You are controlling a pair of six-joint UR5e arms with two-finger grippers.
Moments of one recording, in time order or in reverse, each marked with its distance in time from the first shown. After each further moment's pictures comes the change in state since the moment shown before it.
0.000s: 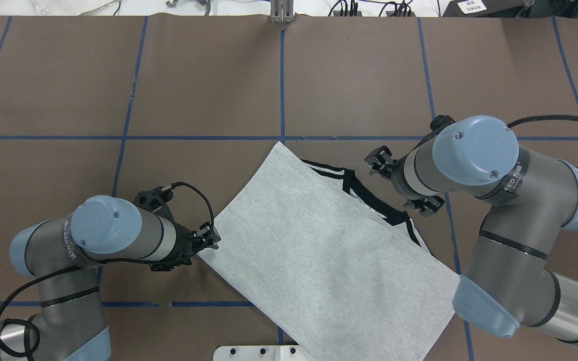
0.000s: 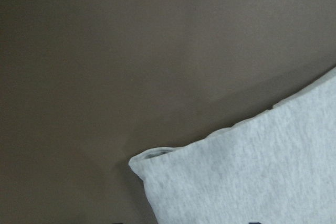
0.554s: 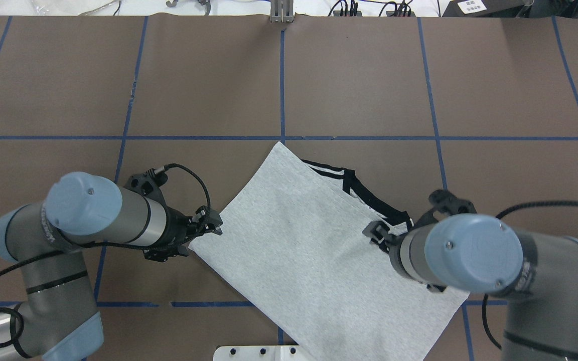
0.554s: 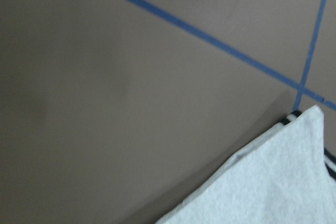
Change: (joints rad) left arm -0.034 0.002 -0.045 -0.027 -0.055 0.006; right arm -0.189 -0.039 0.197 -0.203 -0.121 0.099
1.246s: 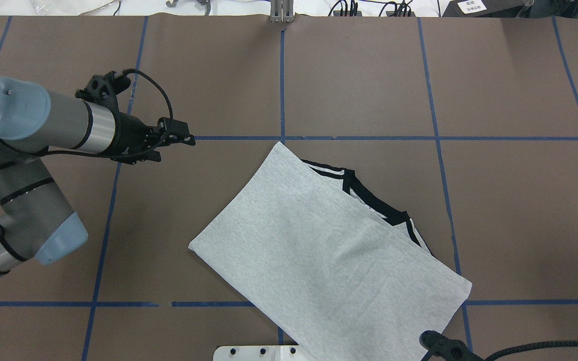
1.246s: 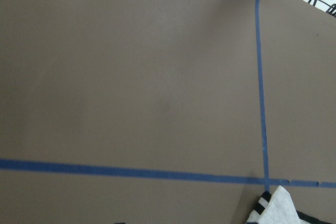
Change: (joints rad) left arm -0.298 -0.024 0.106 -0.225 -0.115 0.314; right arm -0.494 -0.128 0.144 -0.052 -0.021 0.177
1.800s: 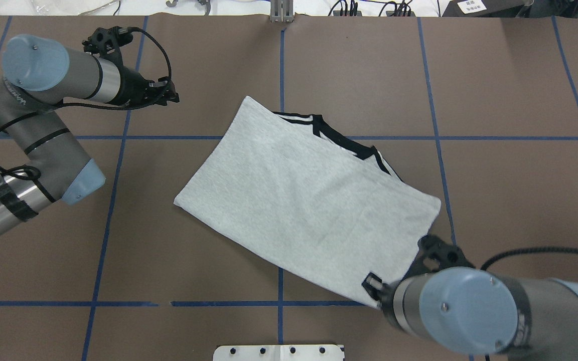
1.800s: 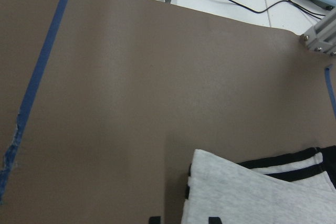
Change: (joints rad) left arm -0.132 -0.134 0.295 -0.150 0.036 0.234; right arm 0.223 0.056 -0.057 0.050 0.006 -0.050
